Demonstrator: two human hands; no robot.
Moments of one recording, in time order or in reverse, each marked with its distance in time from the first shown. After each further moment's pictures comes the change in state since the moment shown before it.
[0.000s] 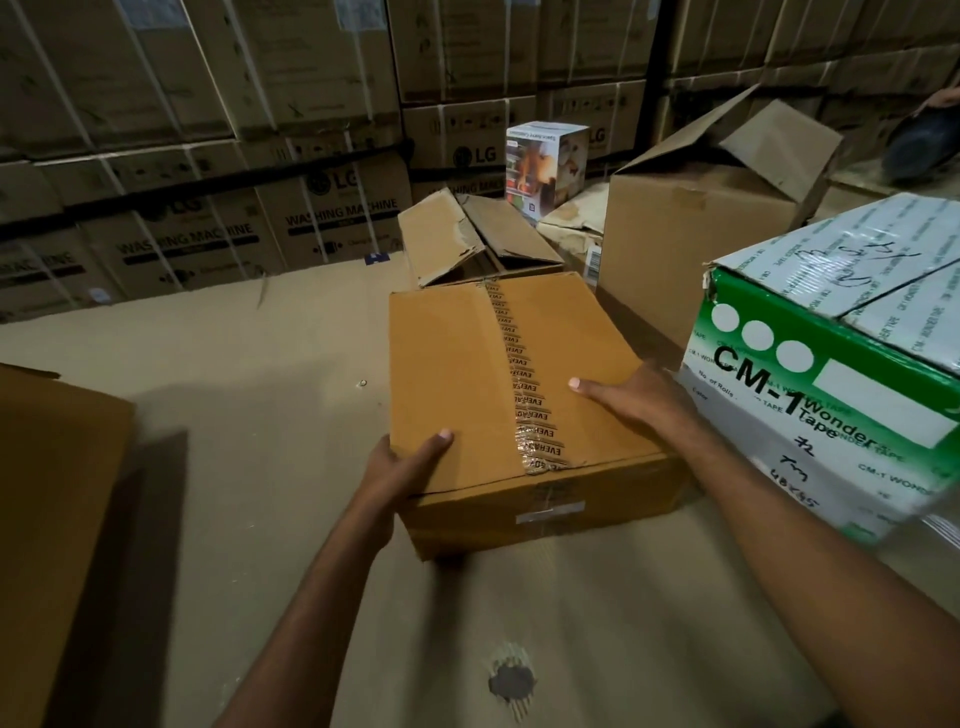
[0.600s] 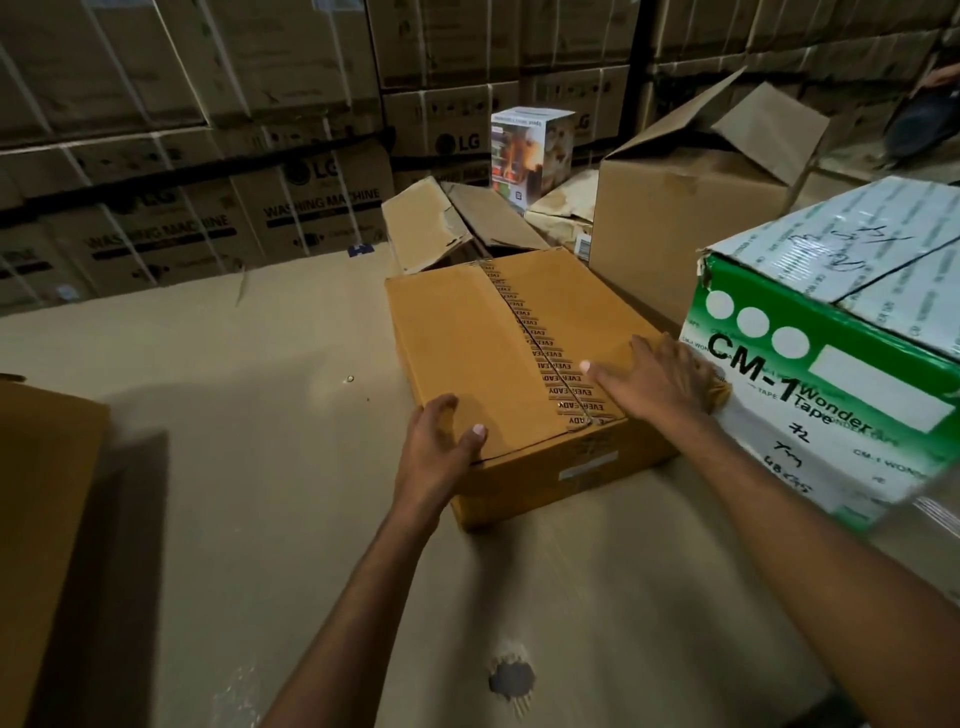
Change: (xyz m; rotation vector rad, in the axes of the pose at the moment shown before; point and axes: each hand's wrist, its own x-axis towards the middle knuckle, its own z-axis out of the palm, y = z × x) left_hand 0.008 0.000 0.047 0.230 -0.012 0.317; right_hand 0.007 0.017 -0.002 -0.367 0.224 -0.185
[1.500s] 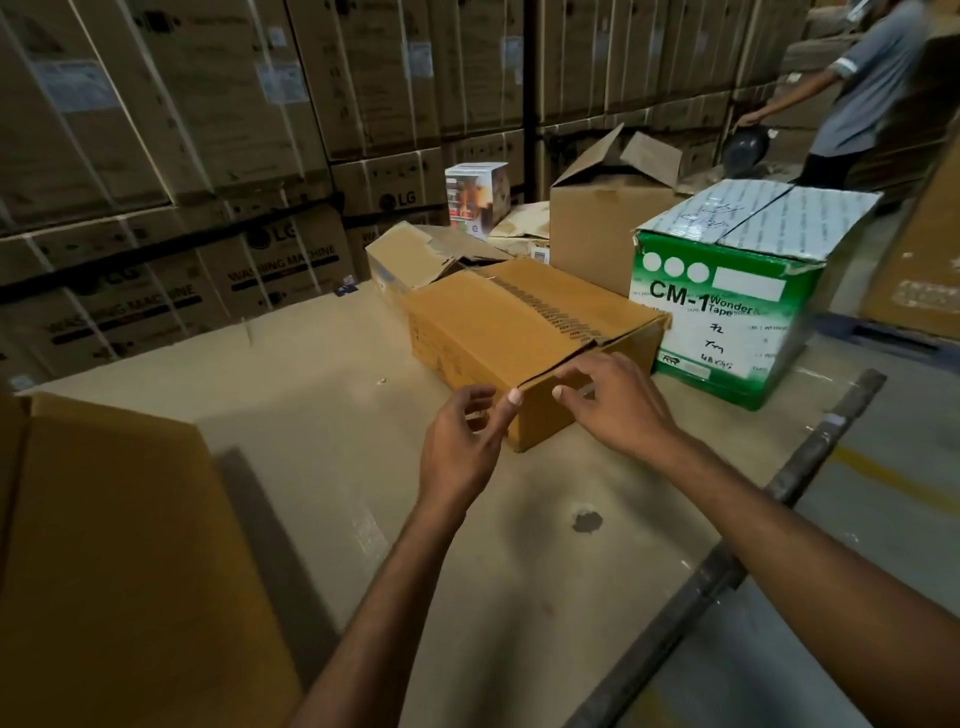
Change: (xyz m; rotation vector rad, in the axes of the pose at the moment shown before) left_hand -0.164 -0.008 -0.170 -0.069 -0.171 0.395; right_hand -0.319 -0.129 -0.046 0.356 0.289 -0.214
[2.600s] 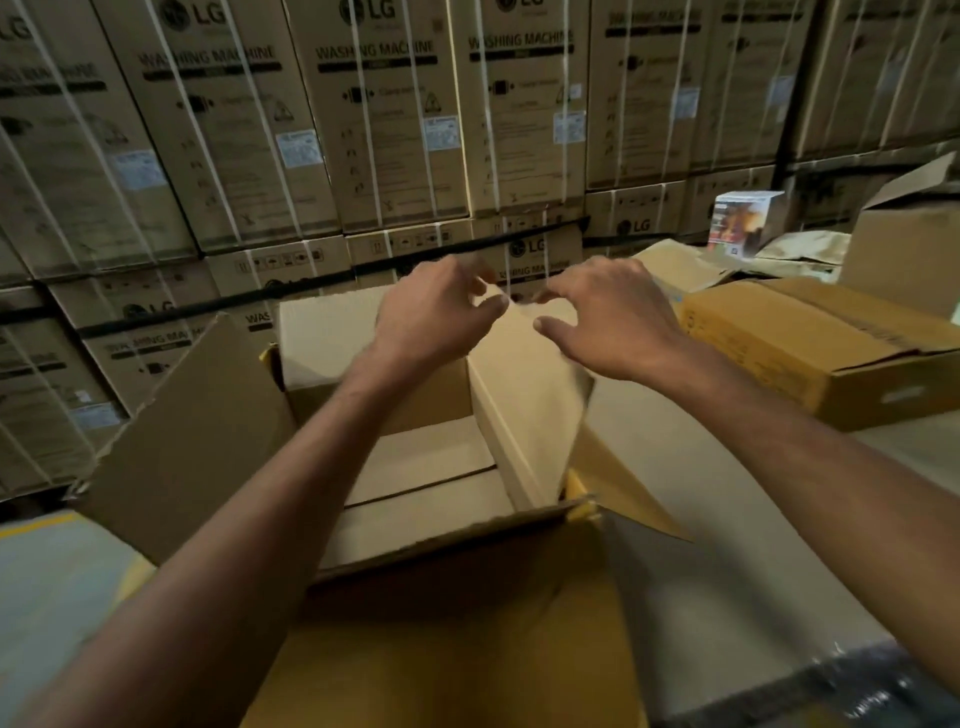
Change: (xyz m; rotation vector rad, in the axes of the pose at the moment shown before) left_hand -0.199 0.071 -0.479 0.896 0.295 0.238; right_hand -0.157 -0.482 0.036 -0.181 0.106 -0.644
